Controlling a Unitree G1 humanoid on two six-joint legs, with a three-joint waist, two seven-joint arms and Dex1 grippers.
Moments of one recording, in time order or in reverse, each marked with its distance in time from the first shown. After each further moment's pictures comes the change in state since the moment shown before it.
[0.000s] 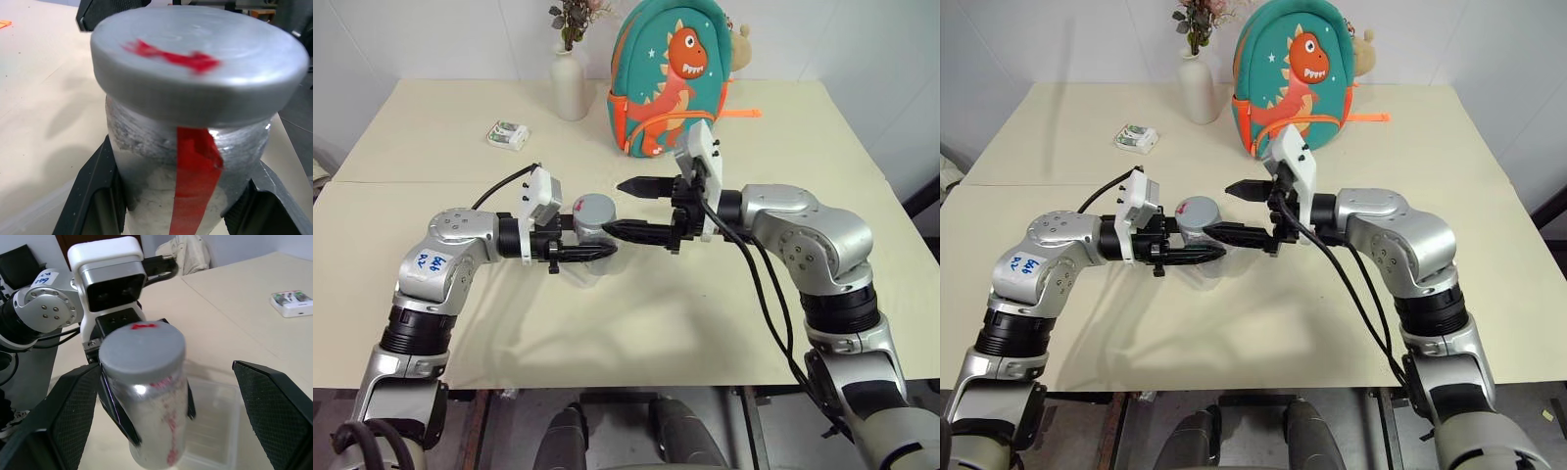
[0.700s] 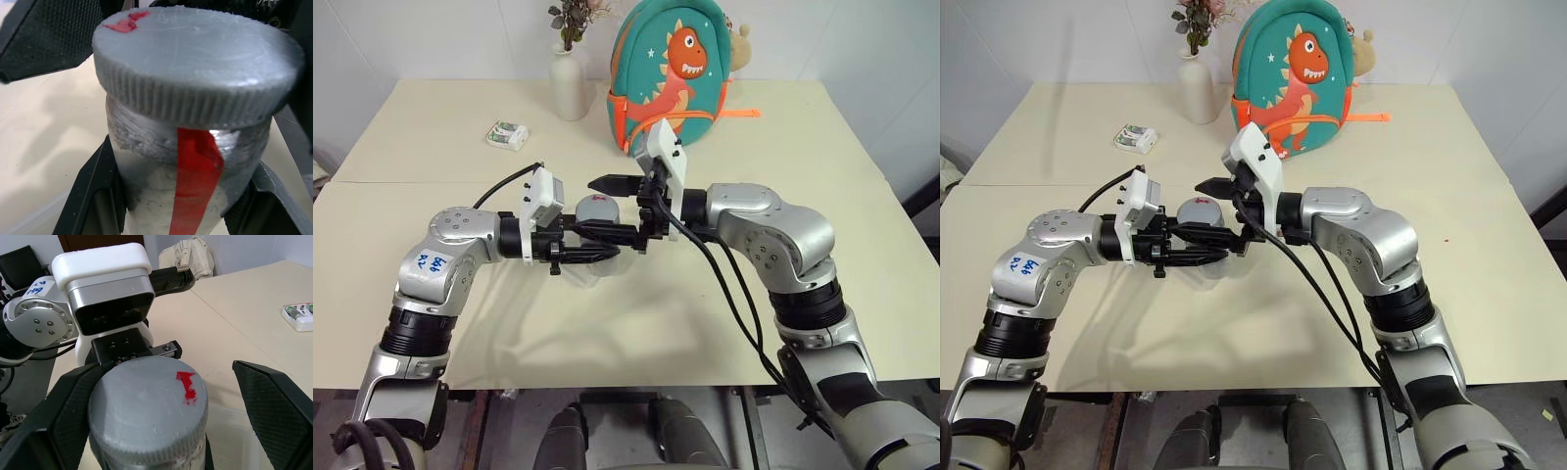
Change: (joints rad) left arm 0.001 -0.005 -0.001 -0.025 -0.002 0.000 -0.002; right arm -0.060 0.117 0.073 0.020 -0.060 -0.007 -0.054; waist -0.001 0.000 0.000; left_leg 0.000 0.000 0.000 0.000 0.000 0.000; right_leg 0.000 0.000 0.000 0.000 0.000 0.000
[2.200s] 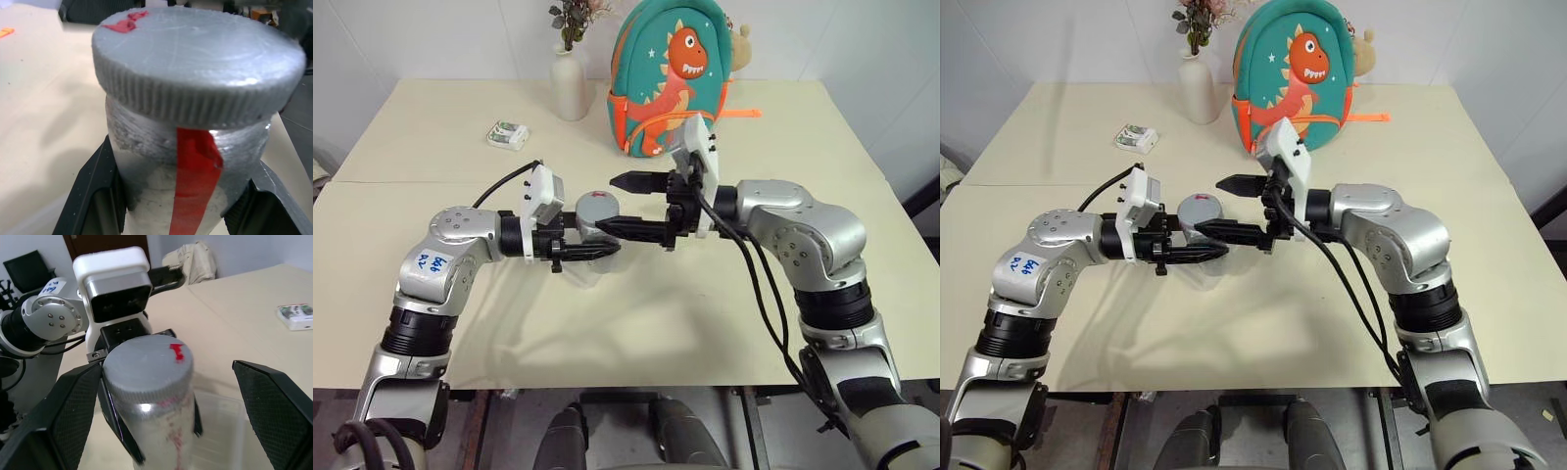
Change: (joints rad) left arm 0.001 -0.001 0.000 0.000 -0.002 0.000 0.010; right arm 0.035 -0.111 -0.101 0.010 0.049 -0.025 0.063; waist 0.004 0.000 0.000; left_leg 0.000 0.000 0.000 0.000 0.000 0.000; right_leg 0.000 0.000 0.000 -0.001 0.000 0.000
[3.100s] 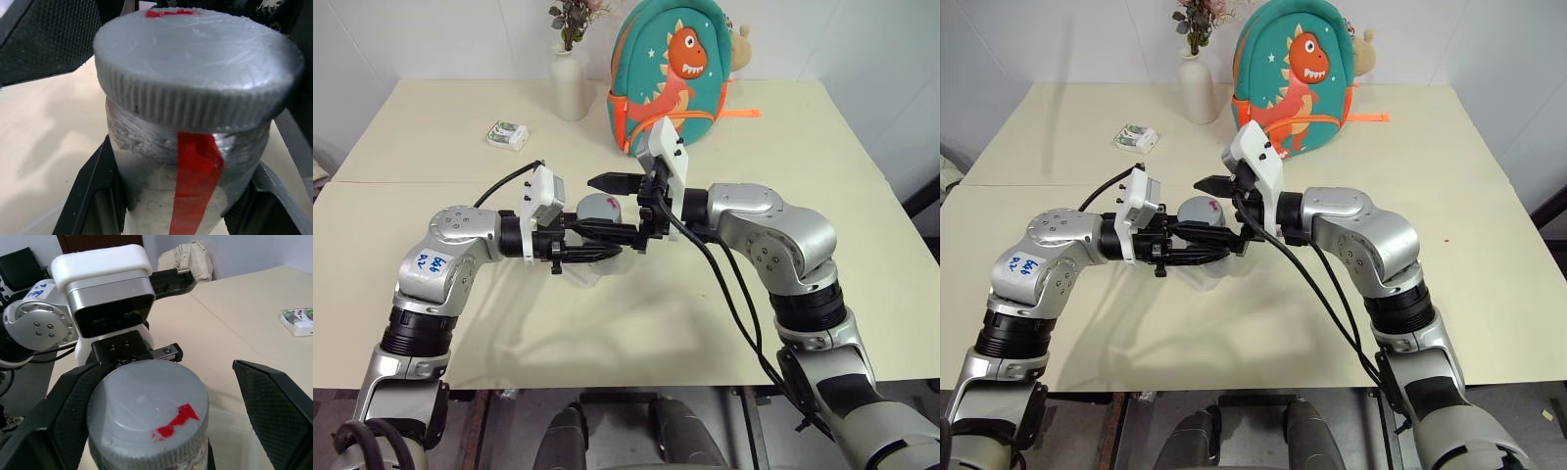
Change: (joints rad) left arm -0.003 -0.004 0.001 -0.011 -0.005 0.000 0.004; right arm -0.029 0.139 0.098 -0.016 -0.054 0.010 -0.087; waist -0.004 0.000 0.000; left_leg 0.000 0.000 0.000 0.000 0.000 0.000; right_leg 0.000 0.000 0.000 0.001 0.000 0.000
